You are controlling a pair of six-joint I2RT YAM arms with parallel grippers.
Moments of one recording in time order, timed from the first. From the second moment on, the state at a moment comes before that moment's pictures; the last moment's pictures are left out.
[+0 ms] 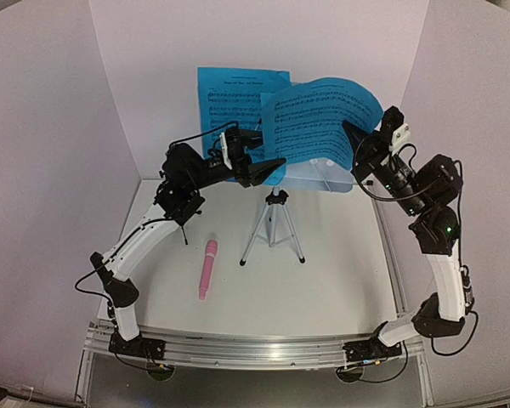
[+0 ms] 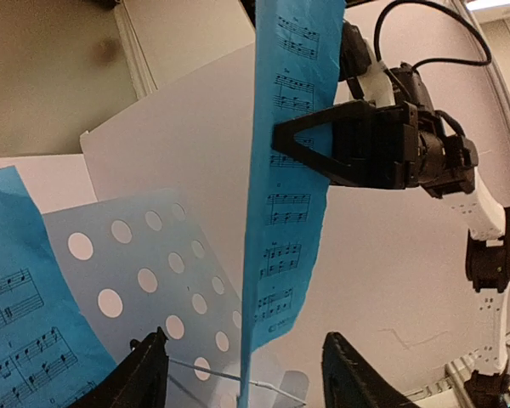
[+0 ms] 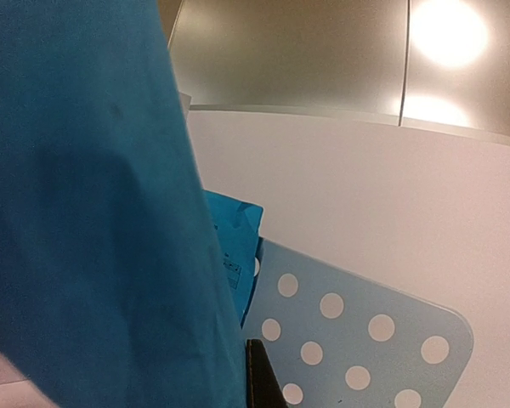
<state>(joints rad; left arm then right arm) -0.85 1.89 2.22 0.19 0.62 0.08 0.75 1.44 2.24 -0.45 0.02 -0.24</state>
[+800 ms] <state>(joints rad) -0.89 1.91 2.52 -0.19 0.45 -0.19 0.75 1.41 2.16 -0.39 0.25 -0.20</state>
